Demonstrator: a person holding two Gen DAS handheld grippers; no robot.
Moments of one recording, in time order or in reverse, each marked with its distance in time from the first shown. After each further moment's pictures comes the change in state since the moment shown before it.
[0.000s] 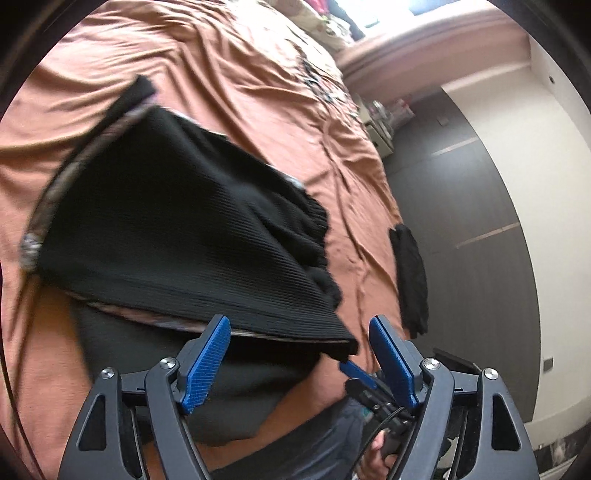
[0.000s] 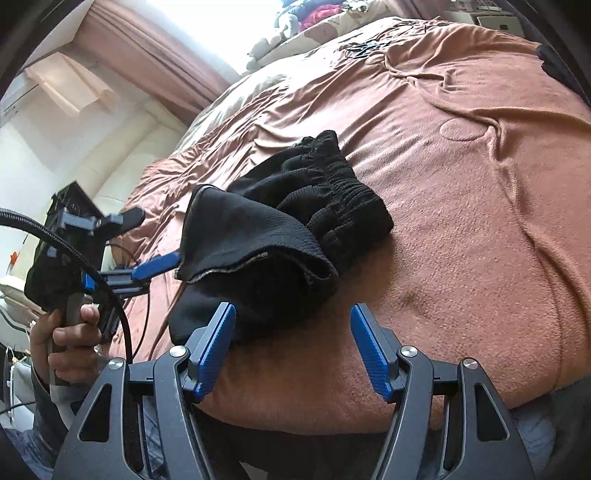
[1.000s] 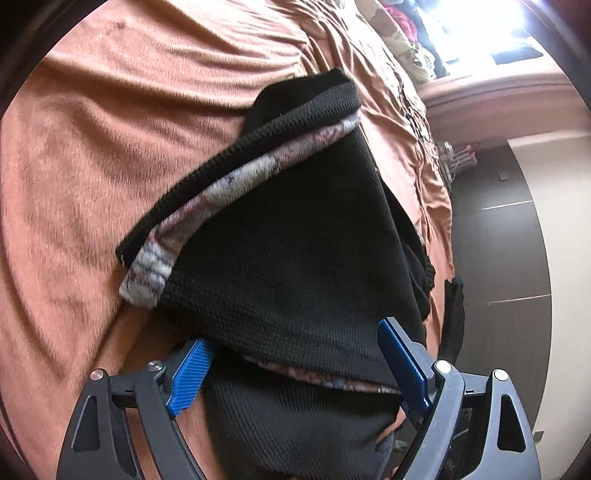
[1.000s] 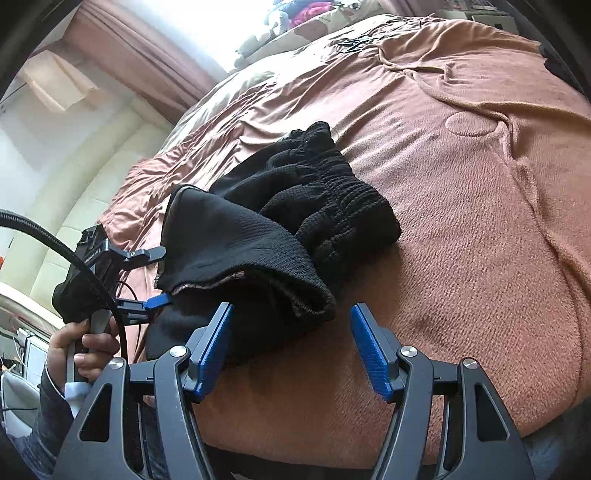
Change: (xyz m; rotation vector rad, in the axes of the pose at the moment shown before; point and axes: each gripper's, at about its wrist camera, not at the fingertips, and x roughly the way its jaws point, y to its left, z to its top) left arm -0.001 0.105 0.026 -0.240 -0.041 0.118; right arm 0.029 -0.002 0.008 0.002 0.003 -0.032
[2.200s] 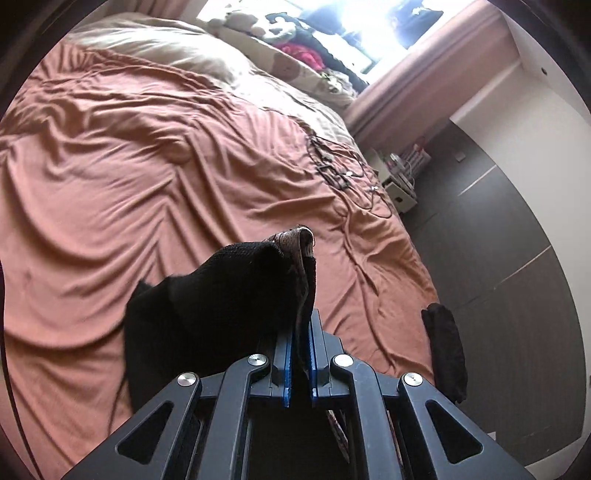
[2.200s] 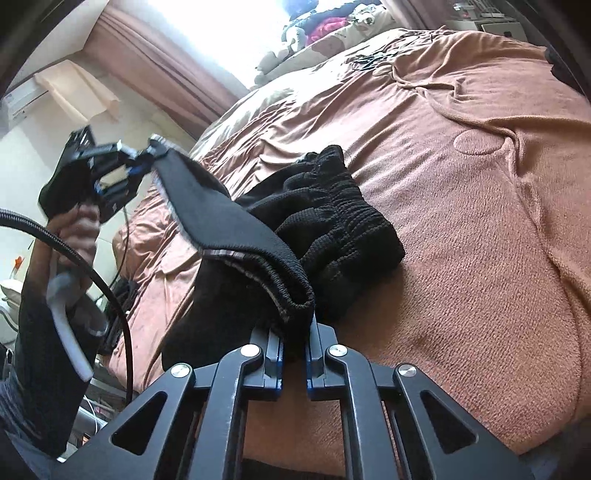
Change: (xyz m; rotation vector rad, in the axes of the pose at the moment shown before) left arm -0.033 -0.163 0.068 0.366 -0.210 0.017; right arm -0.014 -0.015 -0.002 -0.022 -0.066 0.095
